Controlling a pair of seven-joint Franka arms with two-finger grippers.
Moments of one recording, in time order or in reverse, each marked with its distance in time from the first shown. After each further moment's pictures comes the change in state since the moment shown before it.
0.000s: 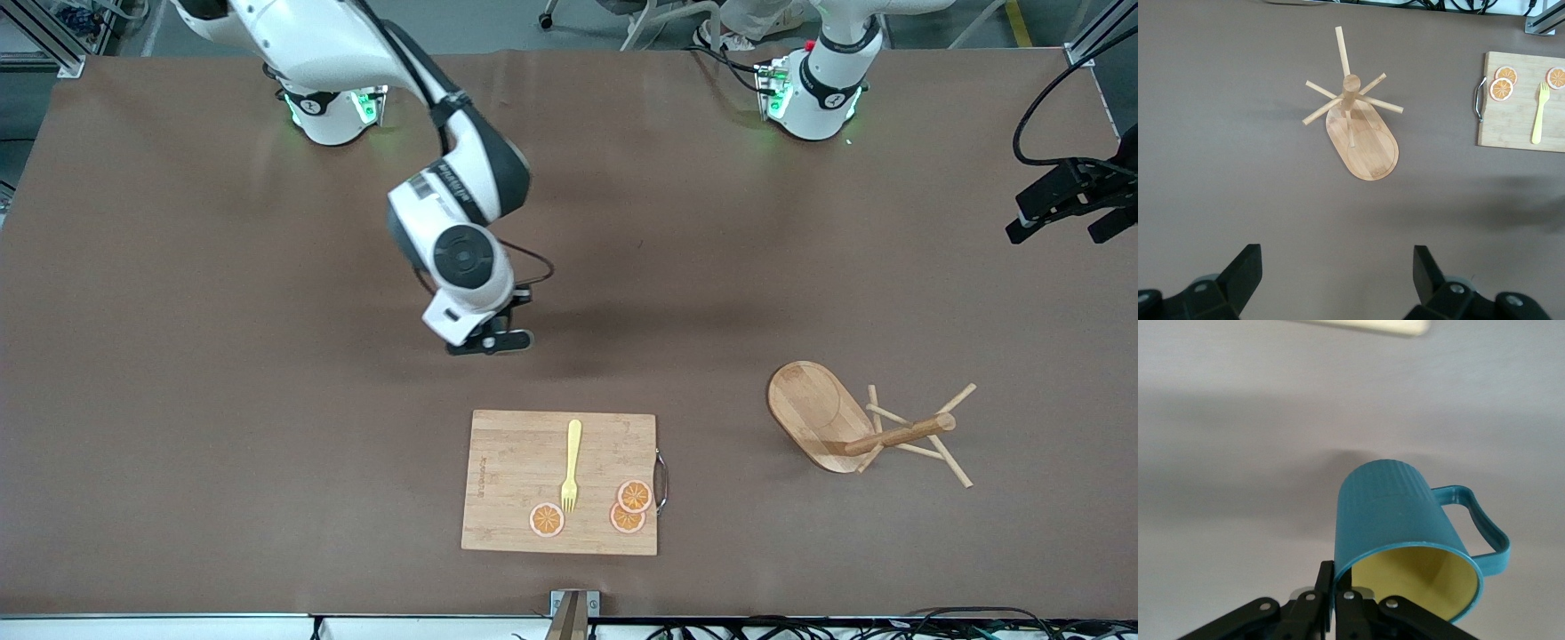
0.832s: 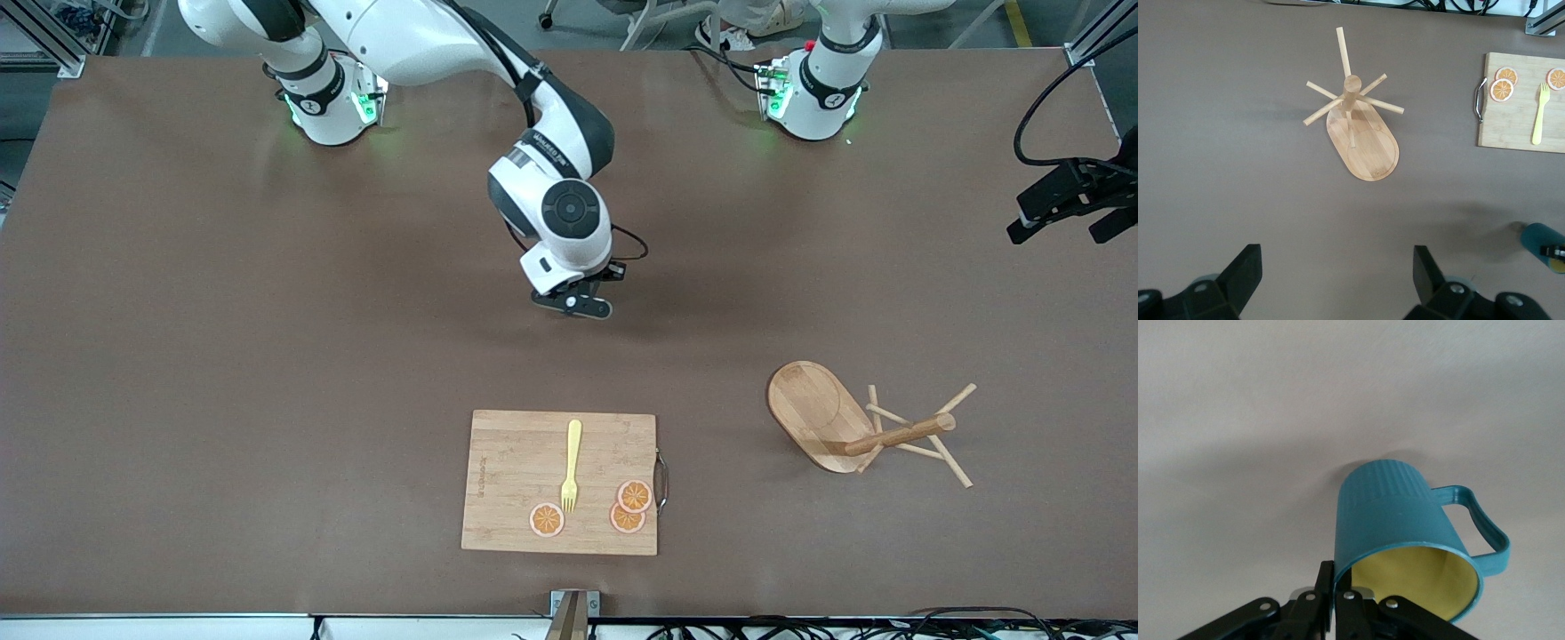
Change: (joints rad) left arm 0.000 0.000 0.001 0.000 0.000 0.001 0.000; right arm 0.181 0.137 0.004 0.144 0.108 0.100 0.432
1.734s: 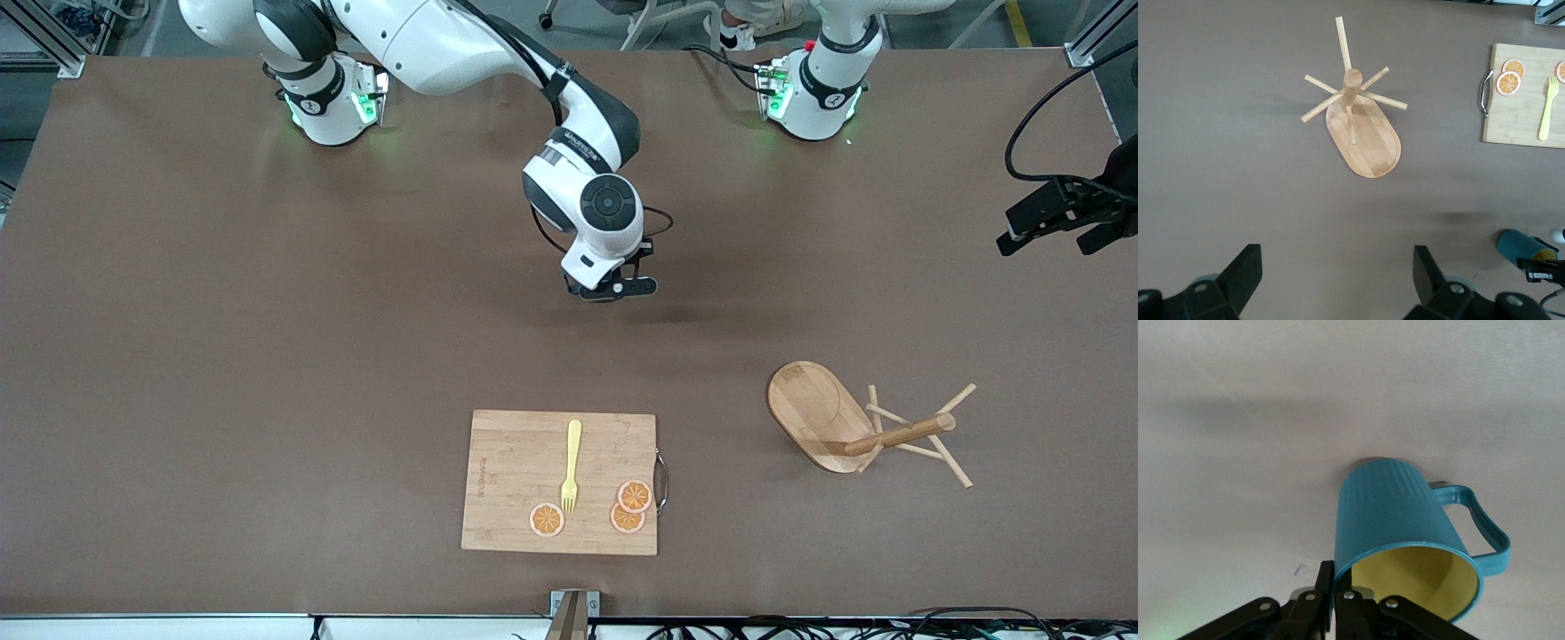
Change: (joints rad) left arm -0.002 0.036 -0.001 0.000 0.000 0.000 0.000; right arm 0.015 0.079 0.065 0.075 0.004 -0.005 -0.265
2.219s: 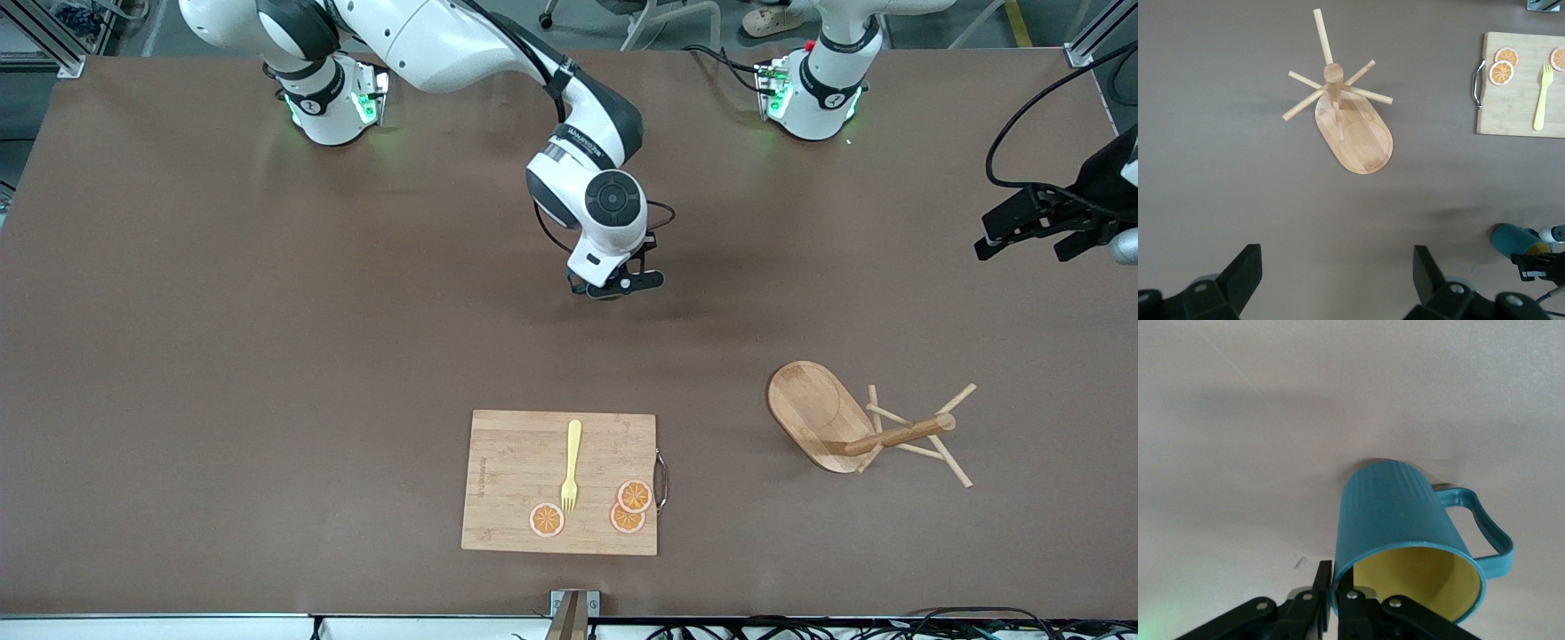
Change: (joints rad) left arm -0.027 0.010 -0.010 -0.001 -0.001 -0.002 -0.001; right arm 0.007 0.003 0.000 0.002 0.000 0.008 -0.050
